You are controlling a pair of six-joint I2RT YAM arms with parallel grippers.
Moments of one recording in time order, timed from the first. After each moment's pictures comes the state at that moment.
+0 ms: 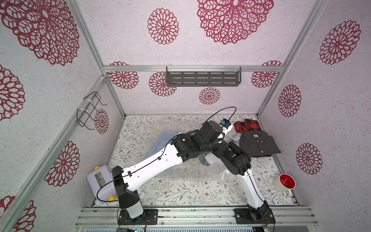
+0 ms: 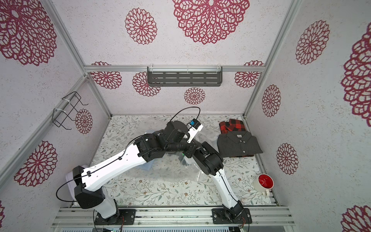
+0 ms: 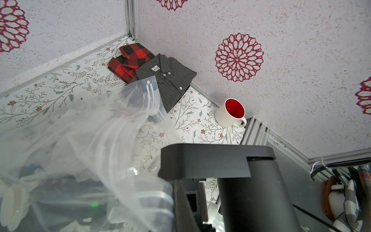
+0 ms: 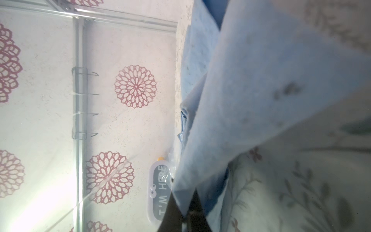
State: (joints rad) left arm -1.07 1.70 1.86 -0.73 0.02 -0.26; right arm 0.73 2.33 1.25 0.94 -0.45 1.39
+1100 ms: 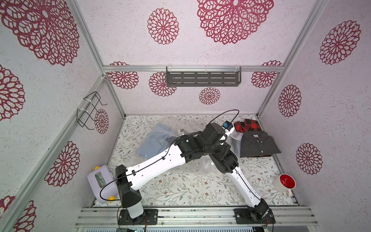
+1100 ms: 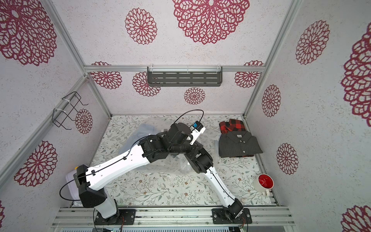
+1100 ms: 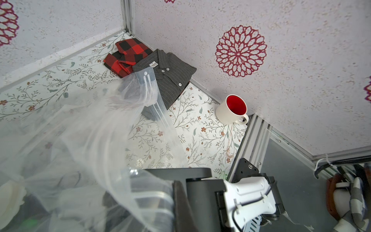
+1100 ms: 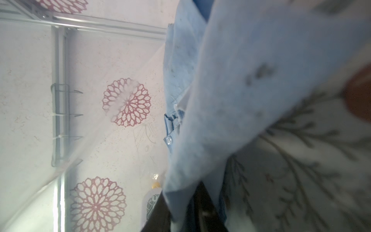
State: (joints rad) left arm -1.08 1.72 1.82 -0.69 -0.02 -0.25; right arm 0.75 2.57 1.68 0.71 -0.42 1.38
